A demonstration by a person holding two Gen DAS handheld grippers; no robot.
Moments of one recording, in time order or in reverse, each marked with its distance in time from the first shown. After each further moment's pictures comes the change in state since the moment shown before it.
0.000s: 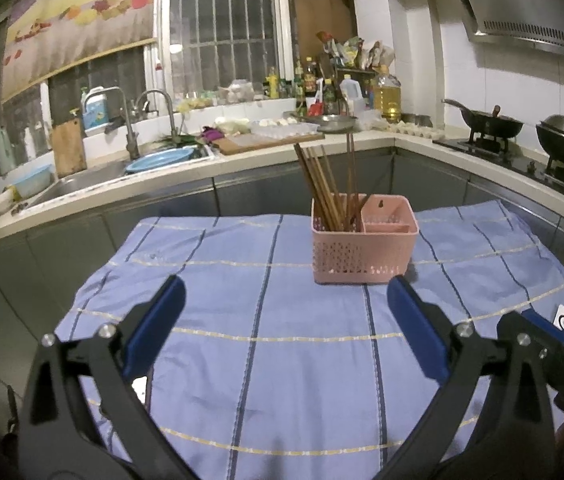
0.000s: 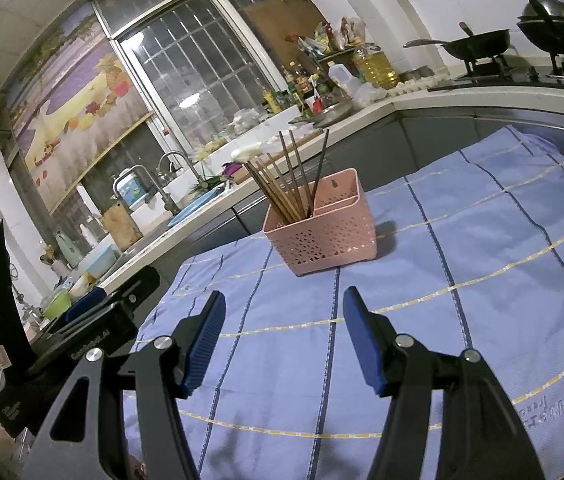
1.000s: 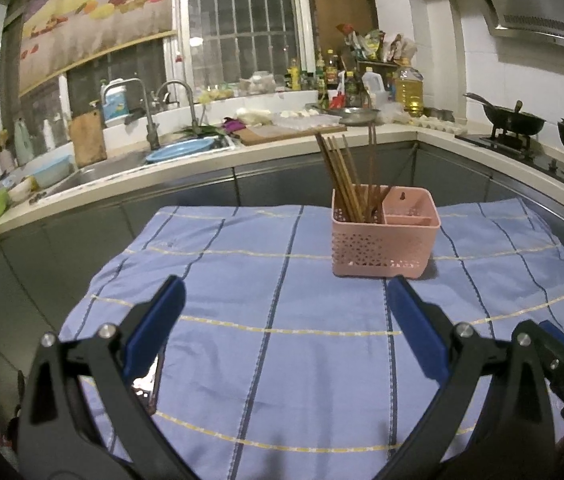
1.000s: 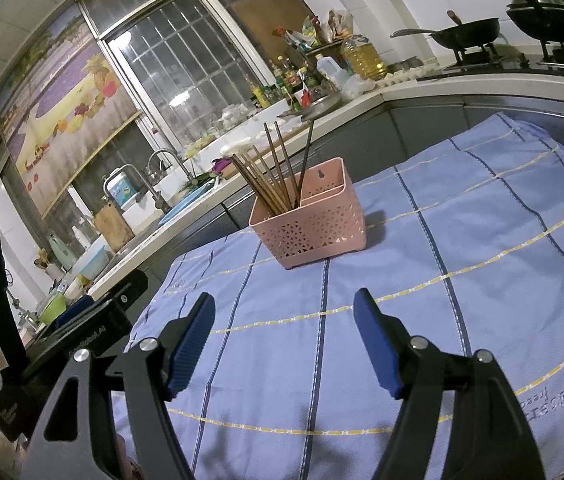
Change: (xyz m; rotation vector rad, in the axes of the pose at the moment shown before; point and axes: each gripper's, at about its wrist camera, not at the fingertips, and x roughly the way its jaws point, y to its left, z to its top) left arm 0.002 0.001 -0.006 -0.022 0.020 0.089; right arm 0.008 -0.010 -0.002 0.020 0.019 -0.018
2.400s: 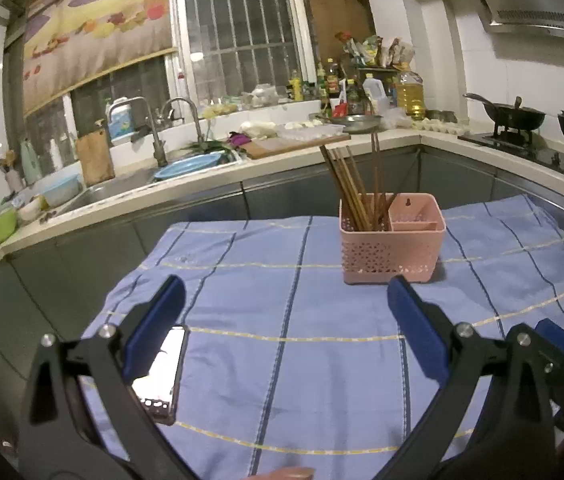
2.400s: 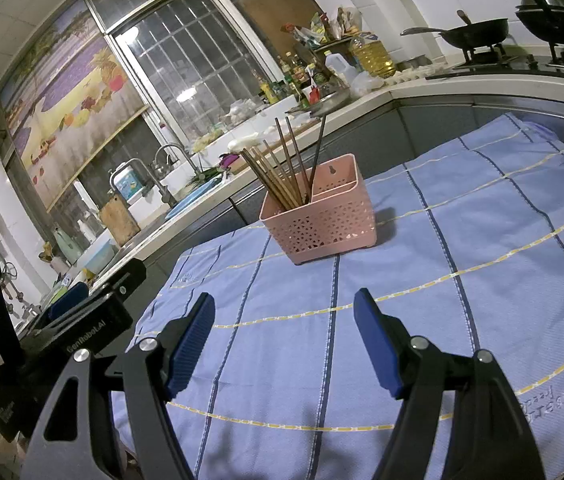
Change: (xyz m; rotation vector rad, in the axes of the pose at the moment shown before) left arm -0.012 -0.009 0.004 0.055 -0.041 0.035; right arm -0.001 0.011 -0.006 -0.014 0.008 0.018
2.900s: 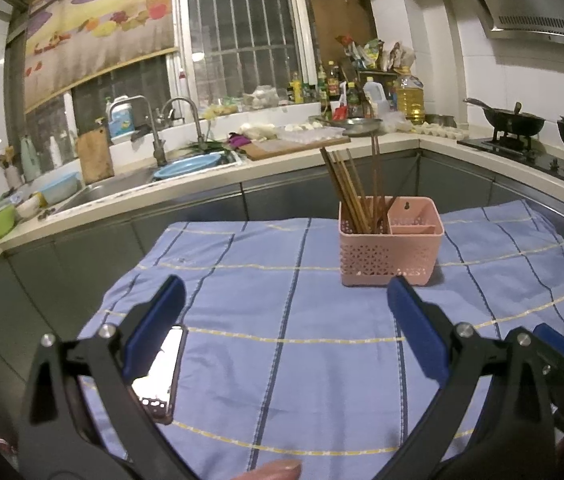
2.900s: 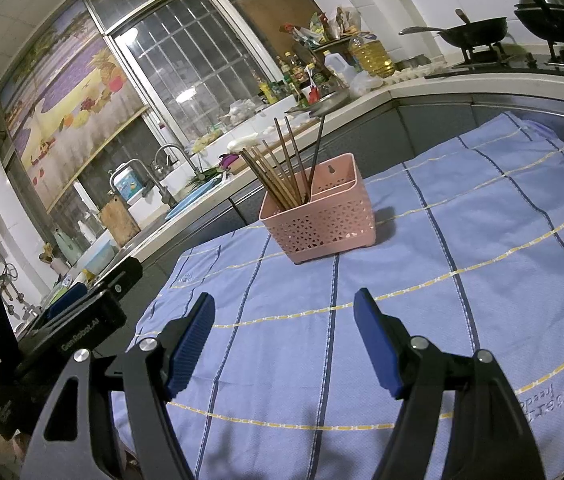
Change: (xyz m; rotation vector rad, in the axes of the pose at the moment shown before) left arm -0.002 0.001 0.001 -0.018 -0.006 -0.005; right arm 0.000 0.000 0.000 0.001 0.001 0.000
